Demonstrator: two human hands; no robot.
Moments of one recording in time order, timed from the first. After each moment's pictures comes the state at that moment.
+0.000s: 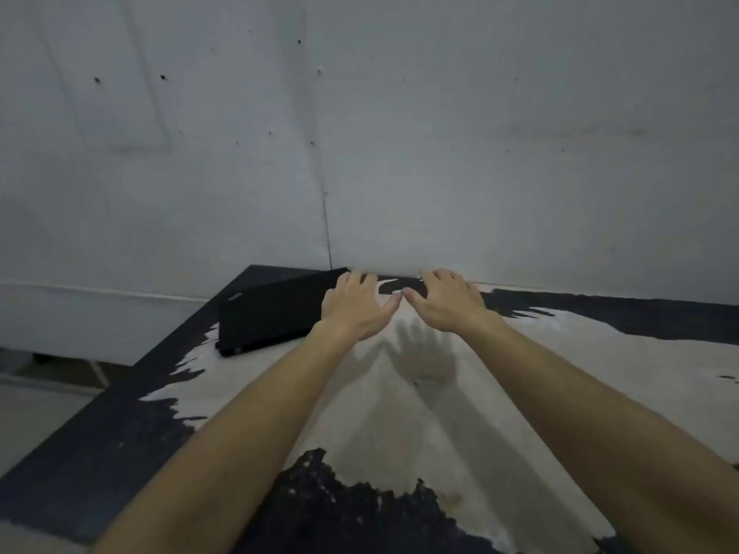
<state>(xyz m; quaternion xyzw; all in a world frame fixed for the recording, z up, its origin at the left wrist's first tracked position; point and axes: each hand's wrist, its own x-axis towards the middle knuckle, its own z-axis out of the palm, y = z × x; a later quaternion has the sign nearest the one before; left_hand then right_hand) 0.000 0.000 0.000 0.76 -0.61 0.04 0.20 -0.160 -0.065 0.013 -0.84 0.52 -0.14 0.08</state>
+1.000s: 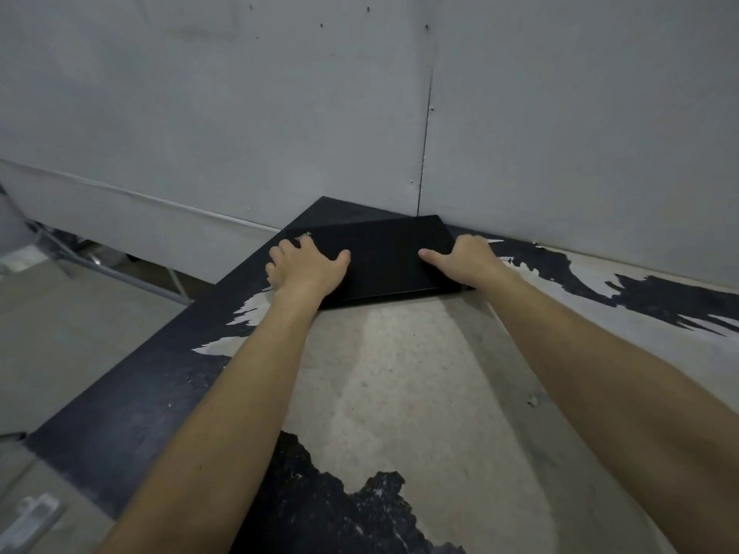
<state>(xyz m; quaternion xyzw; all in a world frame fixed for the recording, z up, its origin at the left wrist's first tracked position) 0.194 0.005 -0.051 0.94 -0.30 -0.05 0.15 0.006 -0.160 -0.049 -0.82 0.52 -0.08 0.22</state>
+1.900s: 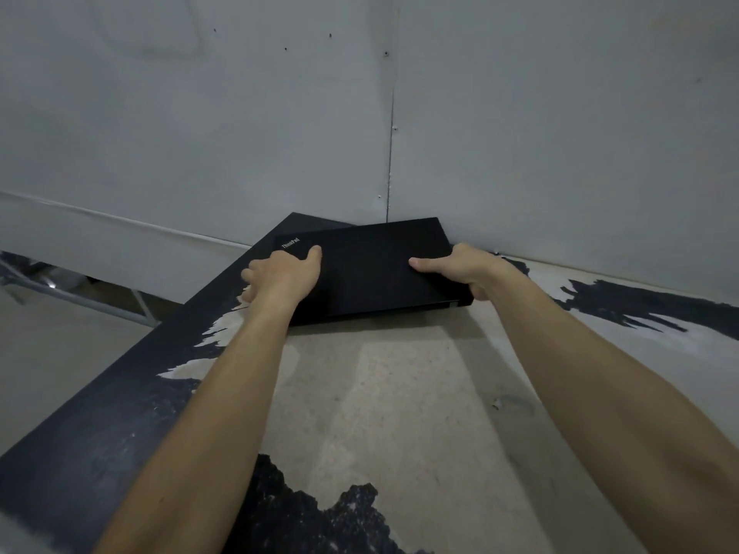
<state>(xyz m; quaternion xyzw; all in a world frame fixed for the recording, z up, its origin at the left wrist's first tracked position) 0.176 0.000 -0.022 0.93 -0.23 -0.13 0.26 -0.038 -0.156 -0.016 -0.67 0.50 -0.13 0.53</state>
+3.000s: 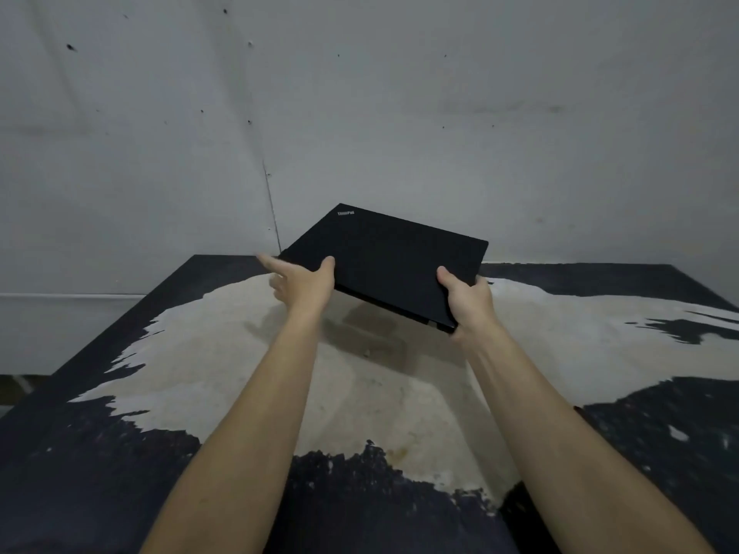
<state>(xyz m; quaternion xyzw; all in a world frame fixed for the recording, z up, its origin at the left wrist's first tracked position) -0.039 0.004 0.003 0.70 -0.27 -0.23 0.62 -0.248 -0.037 -0.022 -0.34 0.46 -0.57 0.59</state>
